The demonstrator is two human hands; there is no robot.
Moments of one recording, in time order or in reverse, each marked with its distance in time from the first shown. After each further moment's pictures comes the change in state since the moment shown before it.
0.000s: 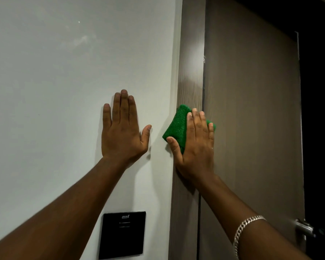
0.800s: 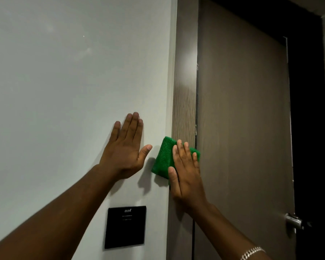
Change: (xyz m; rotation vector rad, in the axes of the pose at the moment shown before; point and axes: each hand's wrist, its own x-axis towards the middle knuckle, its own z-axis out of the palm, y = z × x) left_hand -0.024 -0.009 -0.026 -0.141 -0.343 0.195; right_hand -0.065 -0.016 -0.014 0.267 -0.219 -0.060
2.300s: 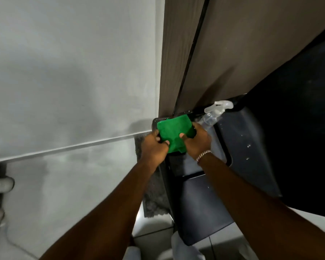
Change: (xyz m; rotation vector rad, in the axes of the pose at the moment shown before) left_hand -0.677 0.270 0.206 -0.937 -1.064 -1.470; right_hand -0.690 -0.062 0.063 0.208 -0.880 1.481
